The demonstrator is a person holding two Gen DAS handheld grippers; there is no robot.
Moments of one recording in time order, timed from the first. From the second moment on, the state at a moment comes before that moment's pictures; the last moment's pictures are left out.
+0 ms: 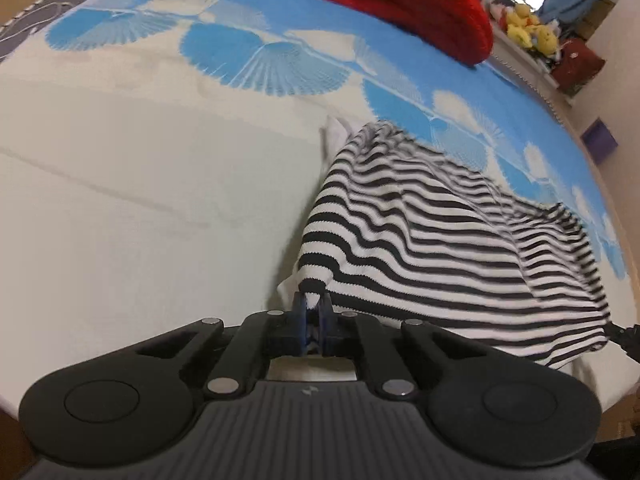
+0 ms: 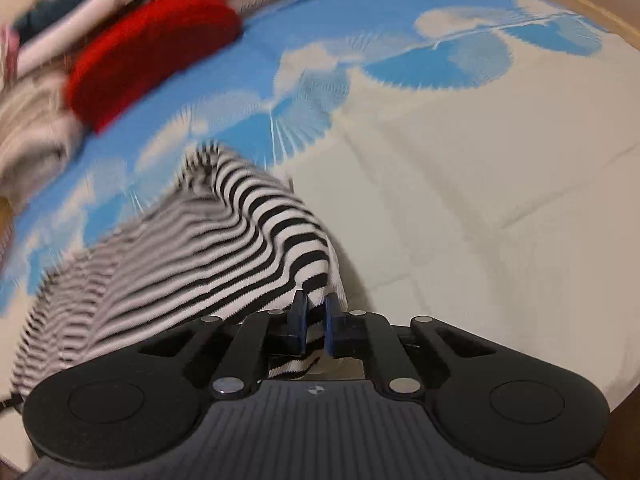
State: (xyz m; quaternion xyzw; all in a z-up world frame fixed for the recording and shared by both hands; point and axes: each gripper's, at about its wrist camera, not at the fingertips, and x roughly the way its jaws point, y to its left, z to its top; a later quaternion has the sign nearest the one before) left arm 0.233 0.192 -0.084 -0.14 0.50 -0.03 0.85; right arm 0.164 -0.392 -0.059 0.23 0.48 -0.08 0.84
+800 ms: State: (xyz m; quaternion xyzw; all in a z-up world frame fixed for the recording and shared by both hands) left arm 0.227 0.180 -0.083 -0.20 0.49 -0.03 0.85; right arm 0.176 -0.371 -0.041 0.11 0.48 -0.10 0.86
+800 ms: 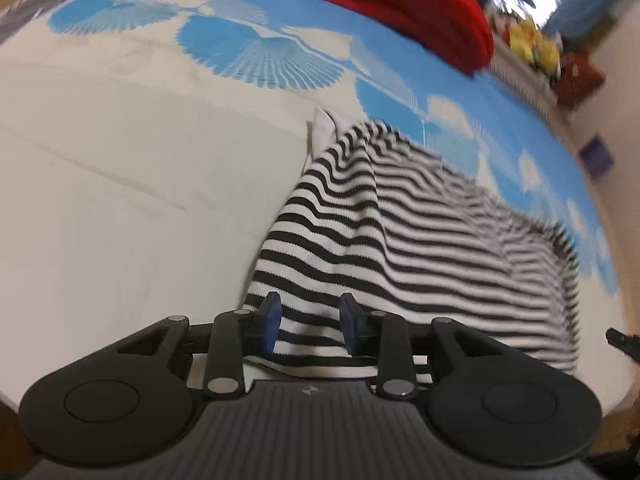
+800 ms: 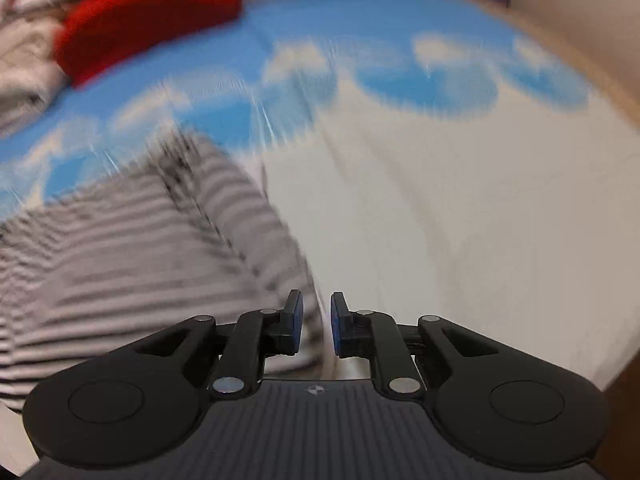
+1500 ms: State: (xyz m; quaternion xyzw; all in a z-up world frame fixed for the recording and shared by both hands) left arm 0.224 0.202 -0.132 -0.34 0.52 0.06 0.78; right arm 0.159 -0.336 -0.006 0.04 0.38 -0.05 0.92
